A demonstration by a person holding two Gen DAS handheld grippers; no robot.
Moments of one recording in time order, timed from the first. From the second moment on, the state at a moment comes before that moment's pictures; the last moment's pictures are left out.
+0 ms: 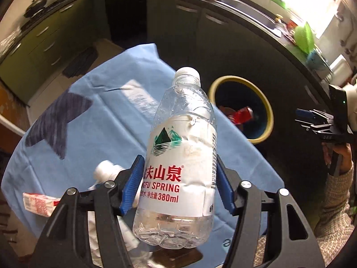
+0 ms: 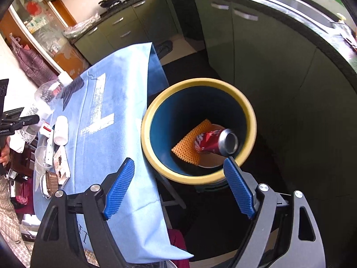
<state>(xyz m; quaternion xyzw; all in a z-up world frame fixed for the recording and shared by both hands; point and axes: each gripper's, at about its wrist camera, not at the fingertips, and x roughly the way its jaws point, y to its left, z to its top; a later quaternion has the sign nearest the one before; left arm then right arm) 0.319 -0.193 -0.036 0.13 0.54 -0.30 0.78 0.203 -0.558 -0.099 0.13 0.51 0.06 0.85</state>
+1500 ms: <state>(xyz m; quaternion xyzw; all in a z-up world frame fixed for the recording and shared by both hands) 0.211 -0.074 0.028 0.05 0.41 -0.21 0.89 0.222 -0.386 -0.073 0.03 0.52 0.24 0.82</state>
